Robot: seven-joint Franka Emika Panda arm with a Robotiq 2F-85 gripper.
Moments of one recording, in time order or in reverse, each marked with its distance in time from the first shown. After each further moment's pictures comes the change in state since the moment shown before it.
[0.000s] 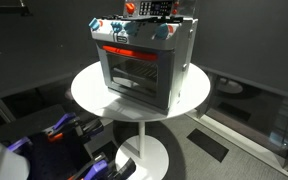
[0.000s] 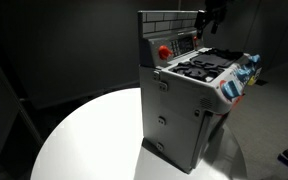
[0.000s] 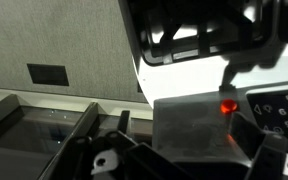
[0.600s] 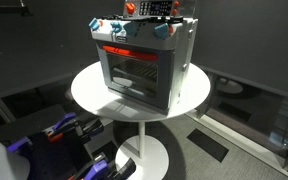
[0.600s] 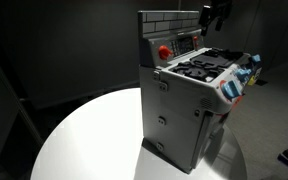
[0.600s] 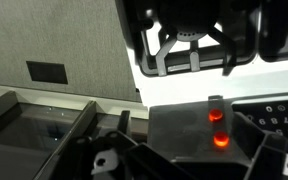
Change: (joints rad) arm -0.005 -0.076 0.015 -0.072 0.000 0.001 -0.016
